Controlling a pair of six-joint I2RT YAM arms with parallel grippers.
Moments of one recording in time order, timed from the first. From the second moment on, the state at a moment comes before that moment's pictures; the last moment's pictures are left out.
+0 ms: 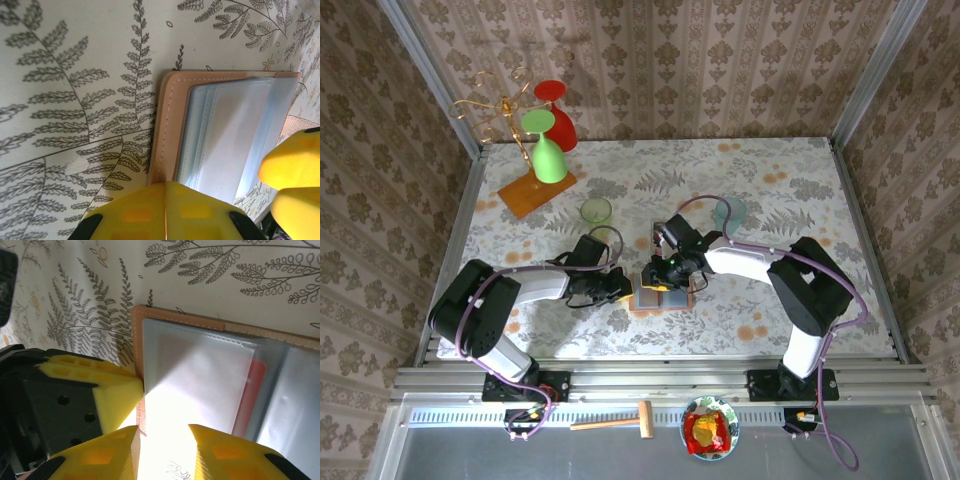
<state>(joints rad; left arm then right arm) -0.61 1.57 0.61 -0.06 0.55 -0.86 0.68 1.78 1.04 -0.35 -0.46 0.77</state>
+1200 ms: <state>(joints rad) -0.61 1.57 0.61 -0.06 0.55 -0.86 0.68 1.80 1.03 -0.40 -0.42 0.76</state>
